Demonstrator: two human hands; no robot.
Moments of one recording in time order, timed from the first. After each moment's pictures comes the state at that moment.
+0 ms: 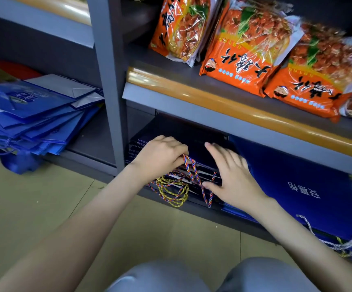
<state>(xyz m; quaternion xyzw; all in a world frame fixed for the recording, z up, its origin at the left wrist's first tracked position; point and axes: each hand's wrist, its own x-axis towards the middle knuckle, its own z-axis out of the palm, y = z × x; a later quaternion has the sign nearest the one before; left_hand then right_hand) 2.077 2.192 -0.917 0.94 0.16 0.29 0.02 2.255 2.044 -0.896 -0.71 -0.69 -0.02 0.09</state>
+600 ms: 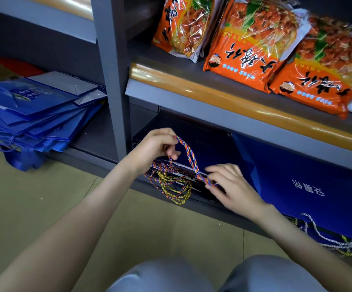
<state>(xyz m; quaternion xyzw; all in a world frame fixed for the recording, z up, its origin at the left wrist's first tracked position) 2.058 2.187 -0.891 0.58 0.25 0.28 0.73 2.264 2.035 -0.937 -0.58 -0.79 -0.02 0.21</state>
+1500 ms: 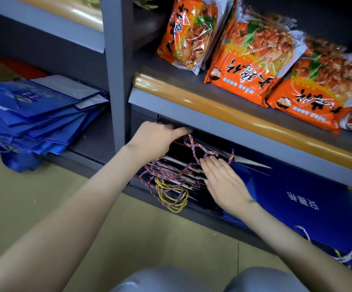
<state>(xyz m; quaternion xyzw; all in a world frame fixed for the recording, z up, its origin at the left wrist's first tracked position) 2.070 2.212 -0.868 0.94 0.29 0.15 -0.09 2.271 2.060 -0.942 -0.62 -0.74 -0.23 -0.06</state>
